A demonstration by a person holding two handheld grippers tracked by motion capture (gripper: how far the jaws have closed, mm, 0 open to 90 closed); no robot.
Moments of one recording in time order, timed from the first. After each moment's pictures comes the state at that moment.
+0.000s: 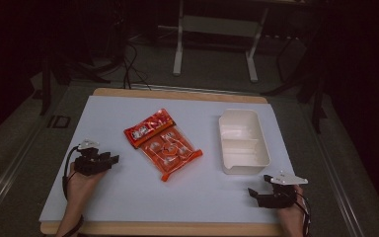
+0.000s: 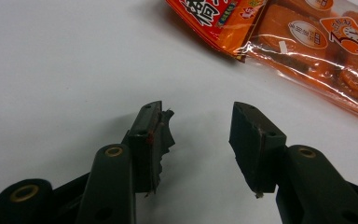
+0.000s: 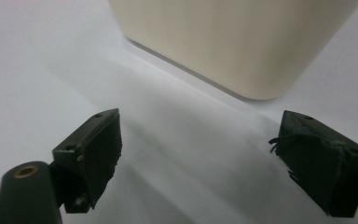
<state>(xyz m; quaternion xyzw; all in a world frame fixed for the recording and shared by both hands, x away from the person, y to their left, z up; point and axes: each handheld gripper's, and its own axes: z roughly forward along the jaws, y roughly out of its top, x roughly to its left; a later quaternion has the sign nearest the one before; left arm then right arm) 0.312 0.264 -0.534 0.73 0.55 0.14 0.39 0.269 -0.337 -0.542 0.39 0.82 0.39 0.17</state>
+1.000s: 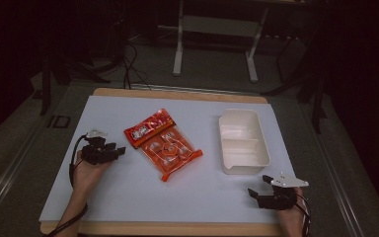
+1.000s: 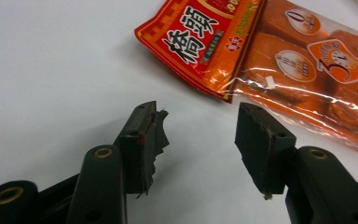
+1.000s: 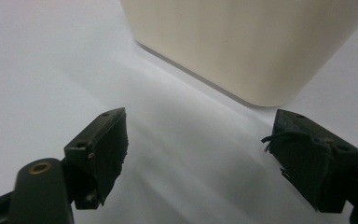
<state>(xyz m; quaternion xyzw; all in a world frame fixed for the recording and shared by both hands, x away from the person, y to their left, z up) 0.344 0.251 -0.518 0.74 0.53 0.13 0.39 0.265 -0.336 -0.541 0.37 0.82 0.40 0.18</state>
